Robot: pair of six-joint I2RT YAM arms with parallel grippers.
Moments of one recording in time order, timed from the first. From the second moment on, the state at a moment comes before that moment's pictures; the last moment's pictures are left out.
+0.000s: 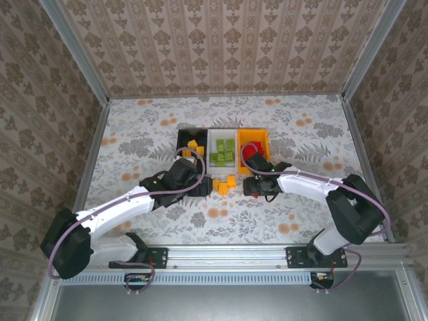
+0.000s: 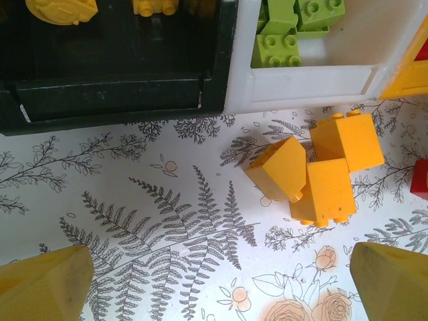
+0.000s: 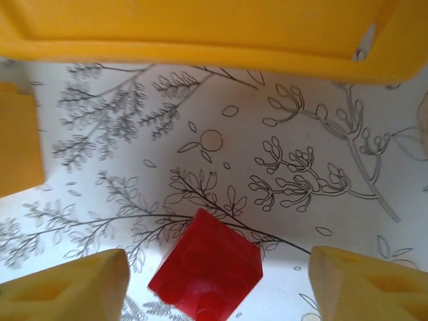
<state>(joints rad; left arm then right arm) -0.82 1.19 0.69 -0.40 -0.11 -0.62 0.63 1.55 0.83 -0.54 0.12 0.61</state>
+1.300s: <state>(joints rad) -0.81 1.21 0.68 -0.38 -0.08 -0.62 0.49 1.88 1.53 -0.63 0.22 0.52</state>
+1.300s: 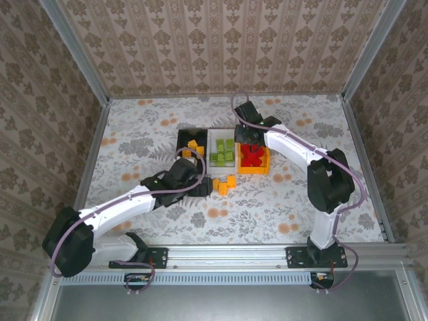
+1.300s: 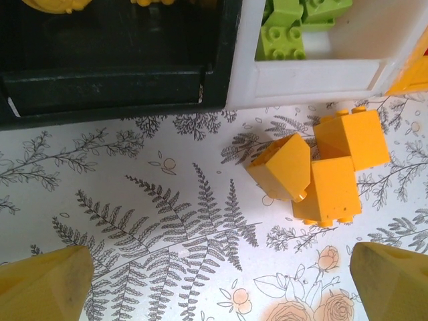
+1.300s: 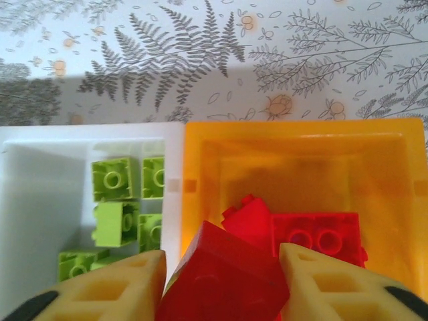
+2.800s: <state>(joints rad) -1.06 1.75 0.99 -0.40 -0.21 -0.42 0.48 1.49 1.19 -0.58 0.19 0.55</state>
